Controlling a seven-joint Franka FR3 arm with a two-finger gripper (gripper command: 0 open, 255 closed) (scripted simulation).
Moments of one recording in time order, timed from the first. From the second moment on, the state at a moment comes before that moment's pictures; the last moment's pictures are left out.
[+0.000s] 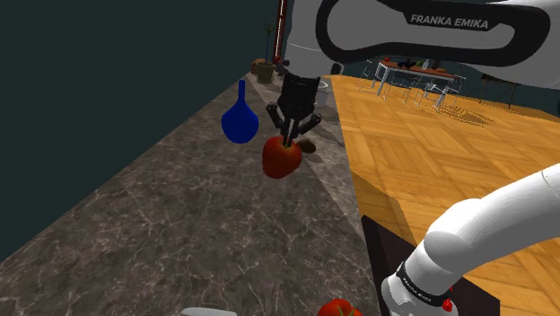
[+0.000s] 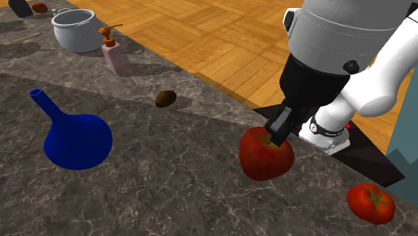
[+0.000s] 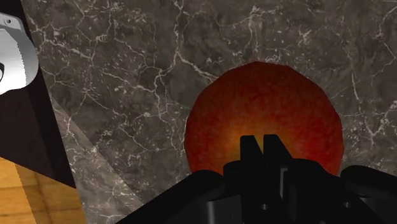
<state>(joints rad) -0.21 -0.39 0.53 -1.97 0.19 1.68 1.31</state>
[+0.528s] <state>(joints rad) -0.13 -0.57 0.55 -2.08 0.28 1.62 1.38</state>
